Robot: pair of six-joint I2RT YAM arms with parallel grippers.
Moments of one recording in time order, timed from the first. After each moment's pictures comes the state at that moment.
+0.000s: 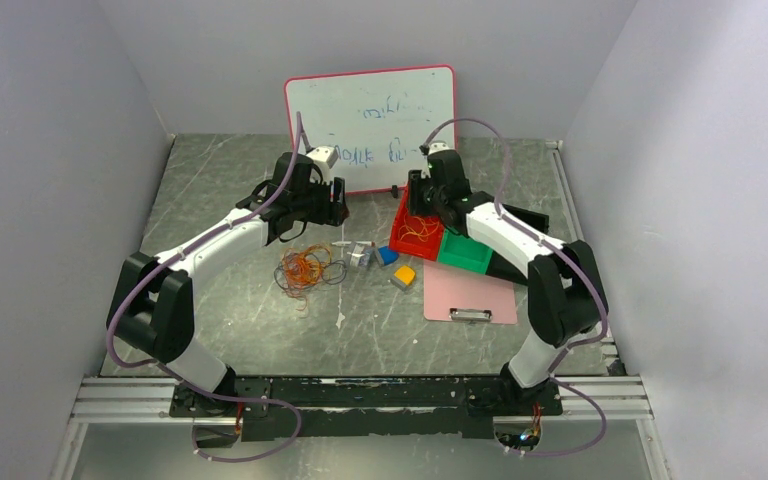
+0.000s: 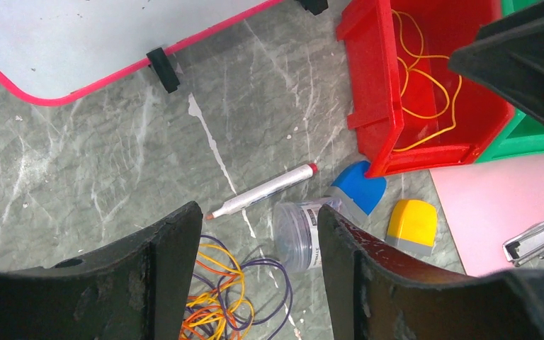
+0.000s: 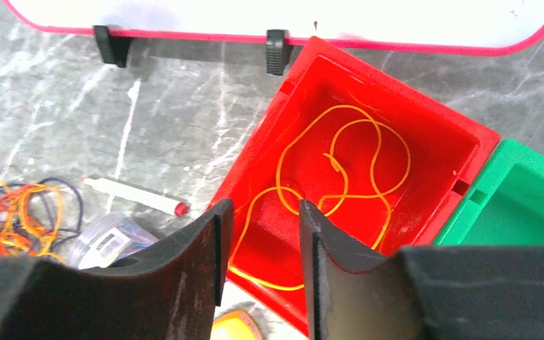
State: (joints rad) left arm -0.48 1.58 1.13 -0.17 0.11 -0.23; right arm 0.44 1.70 1.20 -0.16 0.02 0.22
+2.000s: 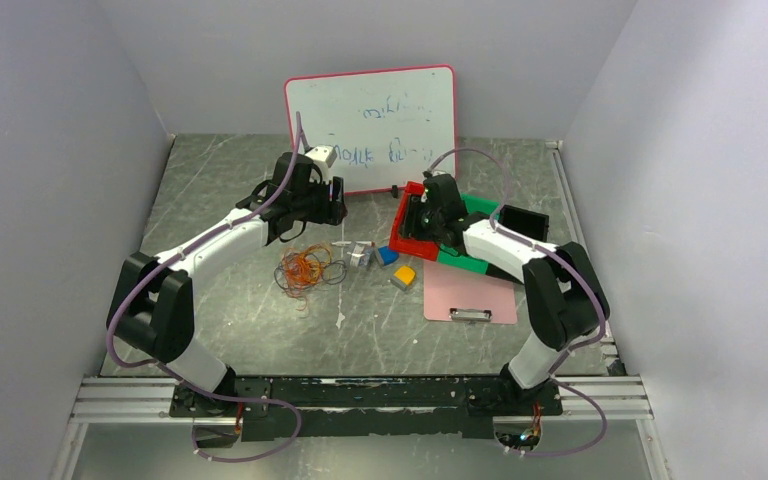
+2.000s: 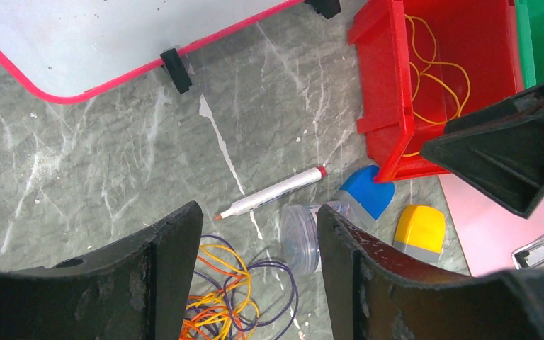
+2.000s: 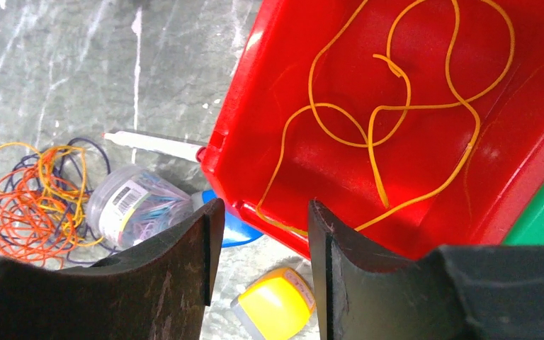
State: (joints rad) left arm -0.48 1.58 1.13 -0.17 0.07 -0.24; right arm 0.47 1.65 1.02 -0.10 -0.05 0.47
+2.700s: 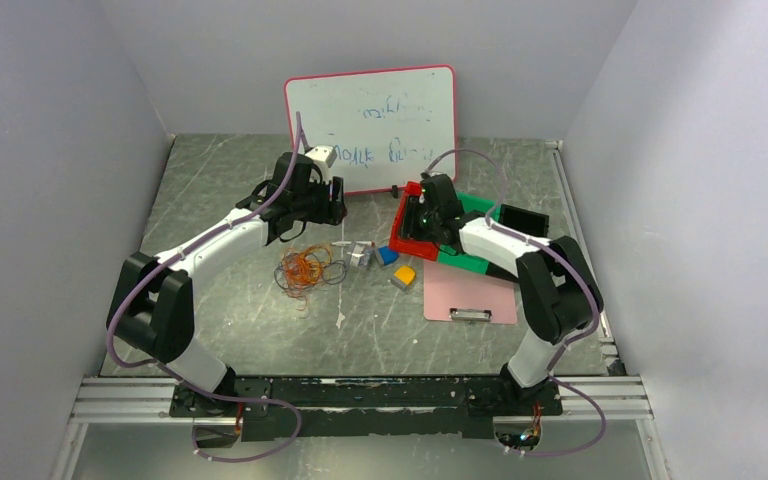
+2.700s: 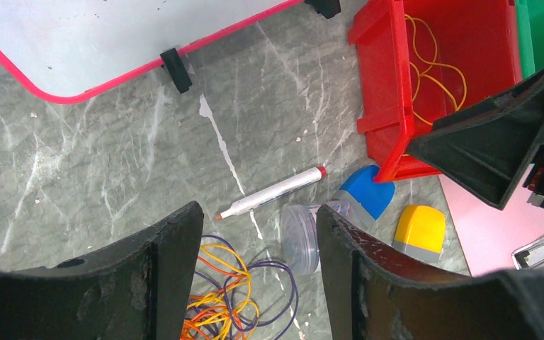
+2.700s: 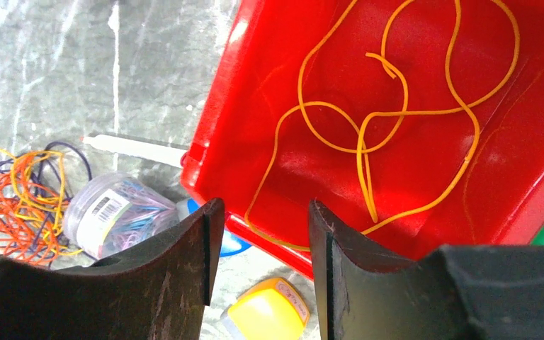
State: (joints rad) left arm -0.48 1.58 1.13 -0.17 0.07 -0.24; right arm 0.47 1.72 1.04 -0.10 -0.04 0.47
